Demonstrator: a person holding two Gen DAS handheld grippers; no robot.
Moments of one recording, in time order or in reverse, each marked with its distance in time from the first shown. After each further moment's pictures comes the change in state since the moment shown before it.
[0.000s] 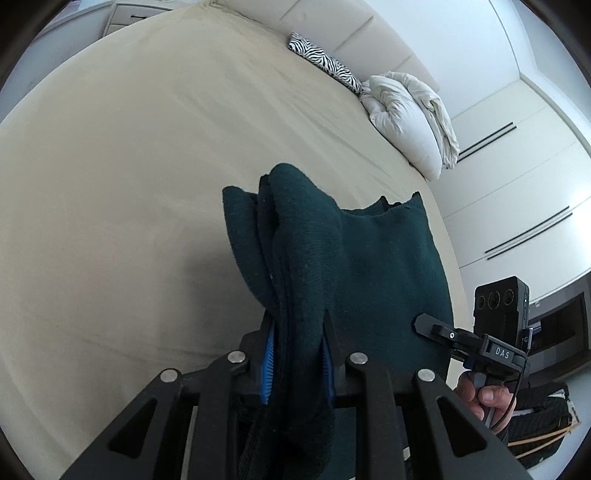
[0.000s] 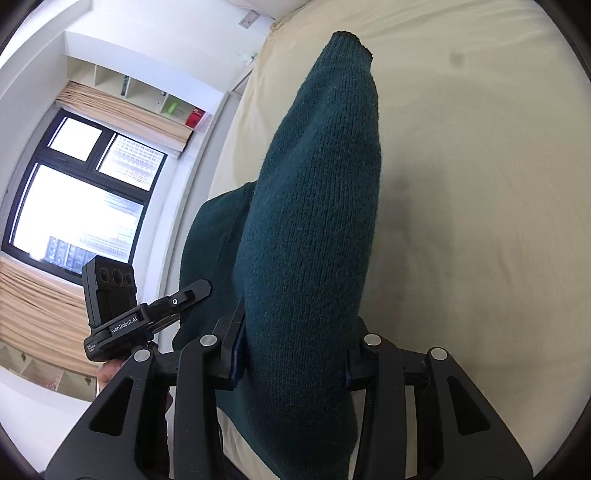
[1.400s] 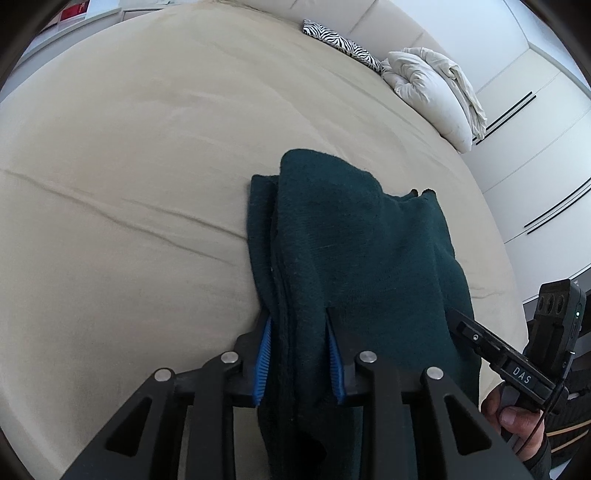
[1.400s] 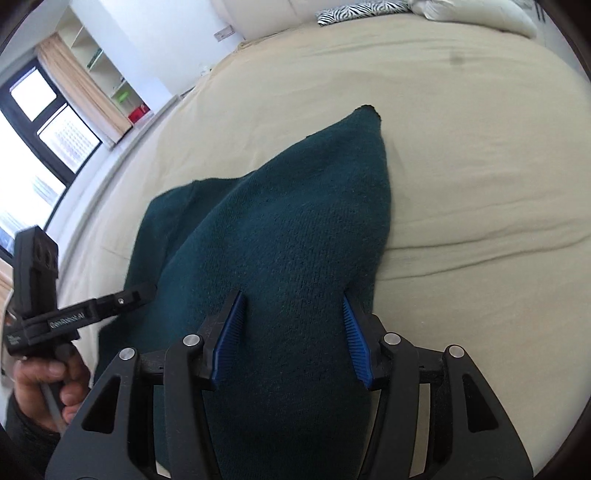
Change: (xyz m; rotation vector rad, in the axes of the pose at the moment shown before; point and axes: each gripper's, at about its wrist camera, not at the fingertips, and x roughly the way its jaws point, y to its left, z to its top) left arm 0.070 0.022 -0.094 0.044 -0.007 0.149; right arm 0.008 -0.021 -0.107 -0.166 -0.165 -0.398
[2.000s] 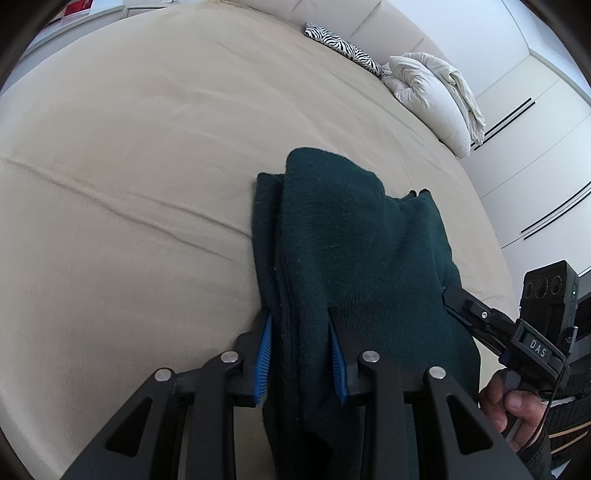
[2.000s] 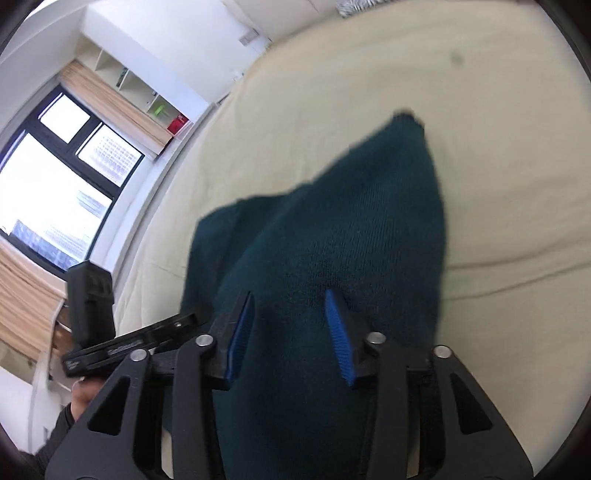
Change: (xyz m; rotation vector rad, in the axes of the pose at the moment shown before) left arm -0.002 0.002 -0.004 -0.017 -0.013 -0.017; right arm 0.022 -0.013 0.023 0.082 0.000 0.272
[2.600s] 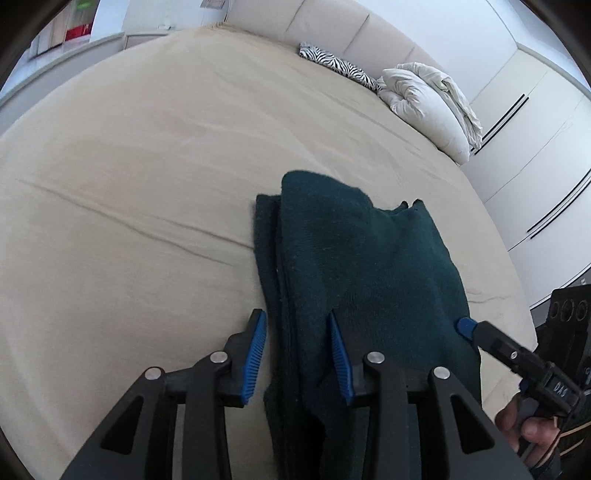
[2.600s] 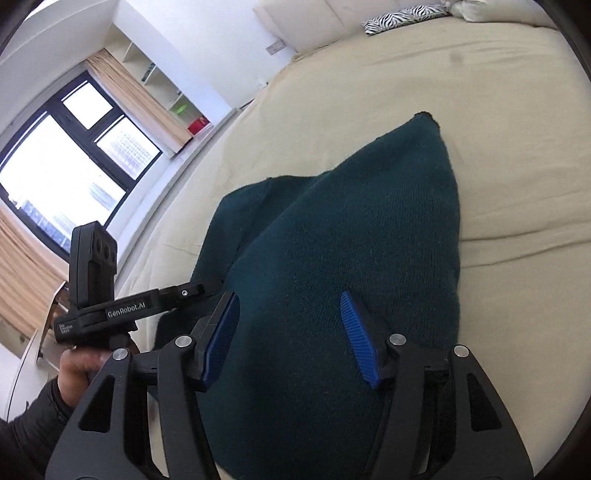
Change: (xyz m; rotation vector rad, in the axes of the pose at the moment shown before) left arm -0.034 -0.013 -0.011 0.064 -0.110 0.069; right arm -0.042 0.034 -0.025 -0.099 -0.055 -0.039
